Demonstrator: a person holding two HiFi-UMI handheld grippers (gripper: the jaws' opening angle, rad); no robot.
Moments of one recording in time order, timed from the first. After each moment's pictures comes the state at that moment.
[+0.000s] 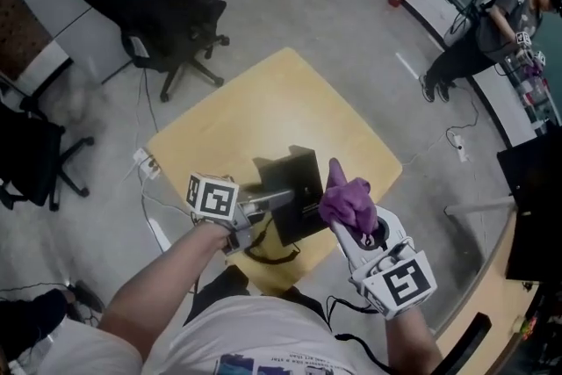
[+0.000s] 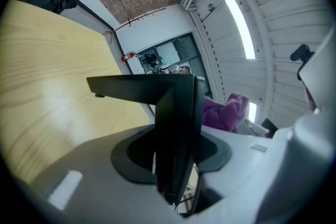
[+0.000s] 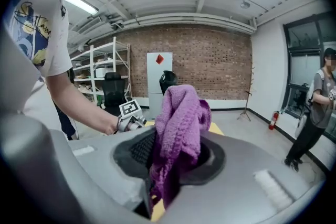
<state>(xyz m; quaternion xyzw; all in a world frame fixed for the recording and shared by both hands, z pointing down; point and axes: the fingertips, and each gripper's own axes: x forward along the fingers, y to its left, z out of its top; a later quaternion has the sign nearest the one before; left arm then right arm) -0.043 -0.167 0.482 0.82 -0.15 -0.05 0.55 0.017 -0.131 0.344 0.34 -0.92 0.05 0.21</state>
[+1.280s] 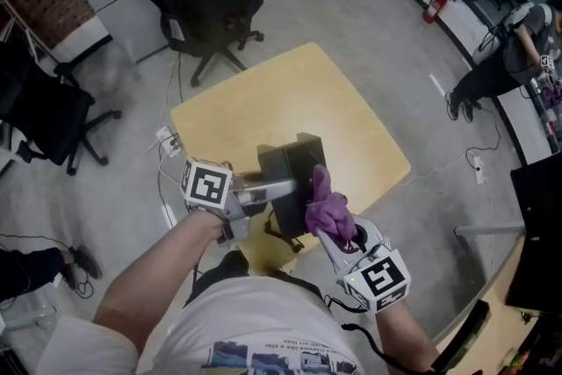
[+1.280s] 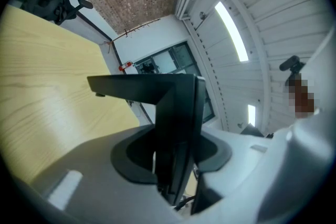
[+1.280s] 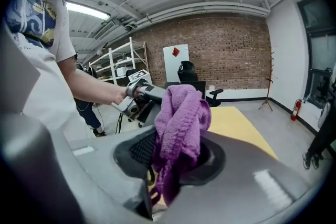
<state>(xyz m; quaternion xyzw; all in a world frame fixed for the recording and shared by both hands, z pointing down) -0.042 -0.122 0.436 0.83 -0.19 -0.09 0.52 0.031 -0.059 0.417 0.22 -0.94 0.09 0.23</state>
